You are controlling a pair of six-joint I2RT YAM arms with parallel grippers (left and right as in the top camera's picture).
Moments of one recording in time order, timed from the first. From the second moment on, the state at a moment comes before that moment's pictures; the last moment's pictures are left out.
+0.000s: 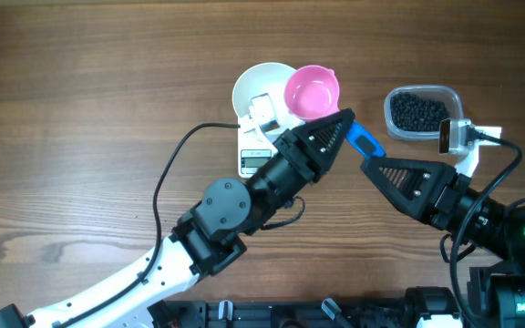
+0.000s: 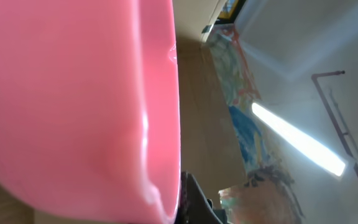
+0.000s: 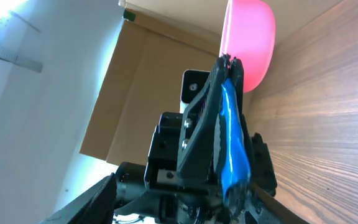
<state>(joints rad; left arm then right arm) -0.95 1.19 0.81 0.67 -0.08 -1.49 0.01 0.61 0.85 -0.13 -1.05 1.33</state>
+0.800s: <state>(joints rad) -0.99 1.20 0.81 0.67 -0.13 -1.49 0.01 0.61 0.85 -0.16 -0.97 1.34</state>
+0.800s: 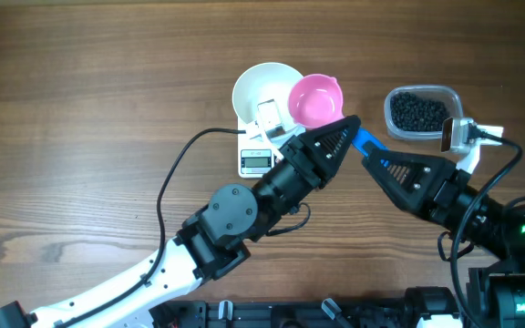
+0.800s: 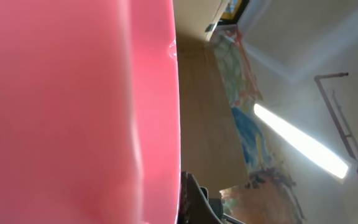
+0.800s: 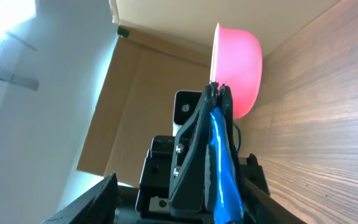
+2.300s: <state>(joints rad) -0.99 1.20 0.81 0.70 -0.16 -1.43 0.01 0.67 0.85 -0.16 -0.97 1.41</state>
